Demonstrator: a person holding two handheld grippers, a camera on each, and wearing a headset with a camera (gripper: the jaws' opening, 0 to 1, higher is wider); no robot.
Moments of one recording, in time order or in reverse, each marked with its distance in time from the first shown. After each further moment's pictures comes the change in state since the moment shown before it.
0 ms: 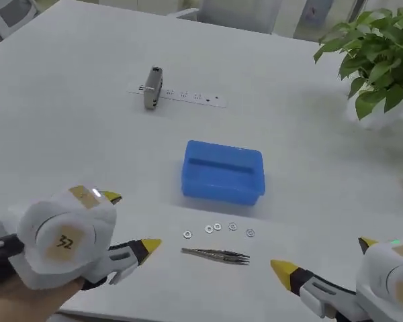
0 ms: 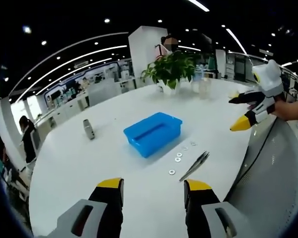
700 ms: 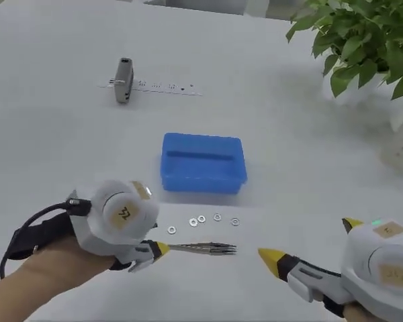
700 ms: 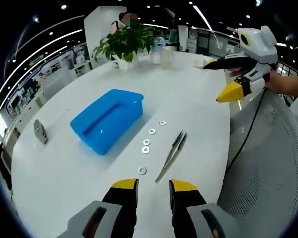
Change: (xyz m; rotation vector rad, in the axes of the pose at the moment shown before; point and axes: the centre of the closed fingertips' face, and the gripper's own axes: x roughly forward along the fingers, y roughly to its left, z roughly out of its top) left arm 0.075 -0.049 -0.023 0.146 0.204 -0.322; right arm 0.001 -0.004 -0.002 0.005 0.012 -0.011
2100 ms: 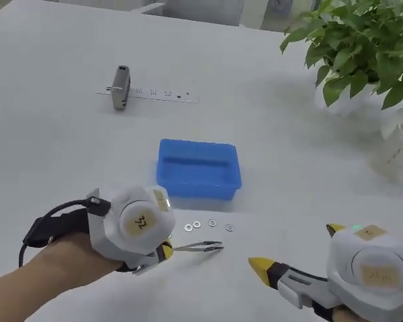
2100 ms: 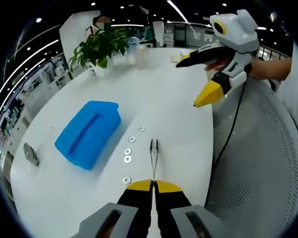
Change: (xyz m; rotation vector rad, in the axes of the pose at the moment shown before) left arm -0.014 -0.031 0.017 0.134 0.011 -0.108; right arm 0.003 0.014 -0.004 -0.045 0.031 0.056
